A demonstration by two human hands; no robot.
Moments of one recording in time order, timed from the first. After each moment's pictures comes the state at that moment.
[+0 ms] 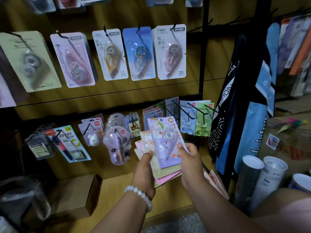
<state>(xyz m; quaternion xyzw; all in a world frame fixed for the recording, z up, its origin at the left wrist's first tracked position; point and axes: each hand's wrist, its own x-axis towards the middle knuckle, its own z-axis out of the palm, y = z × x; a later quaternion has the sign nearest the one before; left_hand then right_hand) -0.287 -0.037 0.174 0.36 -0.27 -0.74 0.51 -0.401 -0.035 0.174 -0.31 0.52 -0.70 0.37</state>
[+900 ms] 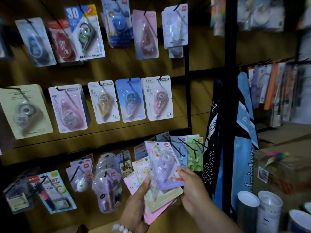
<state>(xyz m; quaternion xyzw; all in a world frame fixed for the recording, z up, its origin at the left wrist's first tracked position) -0.287 -0.042 0.226 0.30 -0.31 -0.79 0.43 -0.437 -0.056 0.221 -0.24 0.46 -0.69 0.50</state>
